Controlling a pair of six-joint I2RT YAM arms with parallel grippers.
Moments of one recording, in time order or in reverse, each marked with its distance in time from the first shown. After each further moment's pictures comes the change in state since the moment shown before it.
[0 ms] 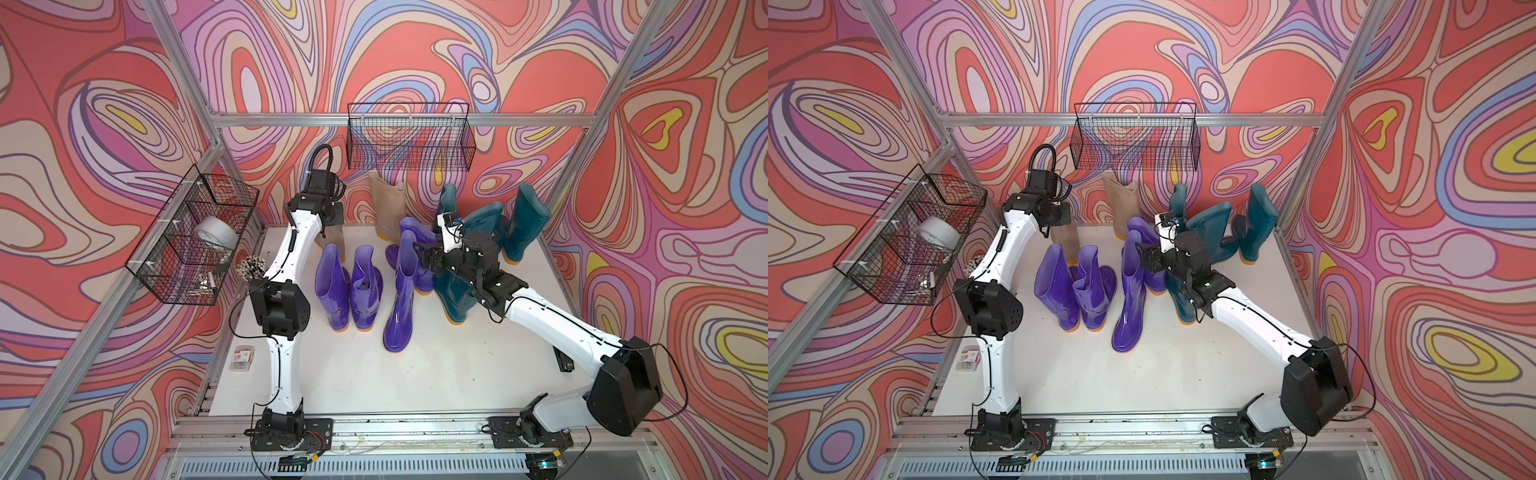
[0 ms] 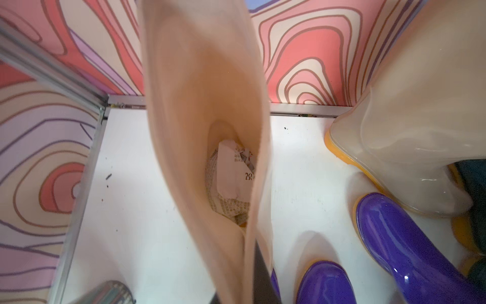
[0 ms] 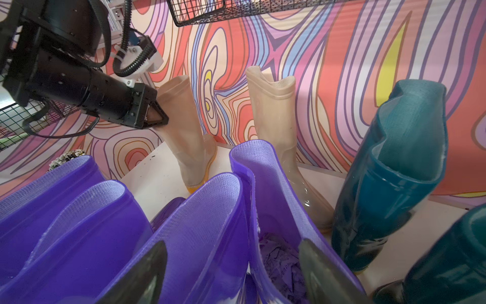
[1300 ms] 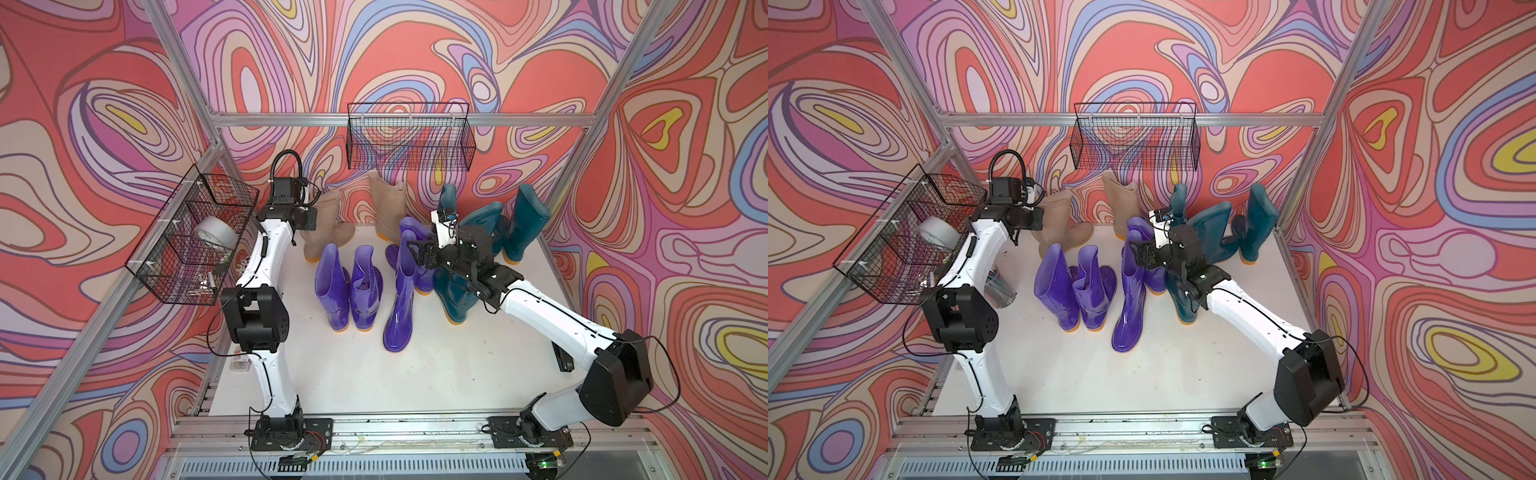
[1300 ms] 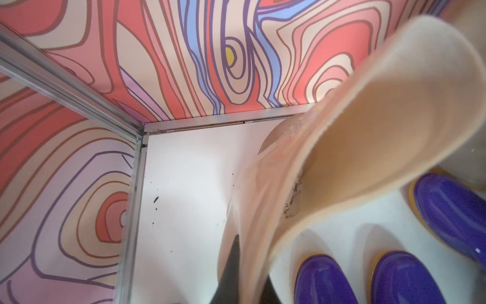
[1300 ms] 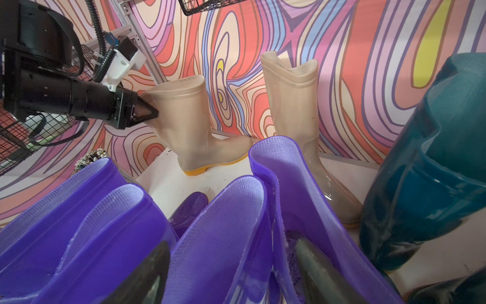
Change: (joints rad) left arm 0.166 -0.192 -0.349 0.248 0.140 0.174; right arm 0.006 0.056 0.100 -0.090 -0.060 0.072
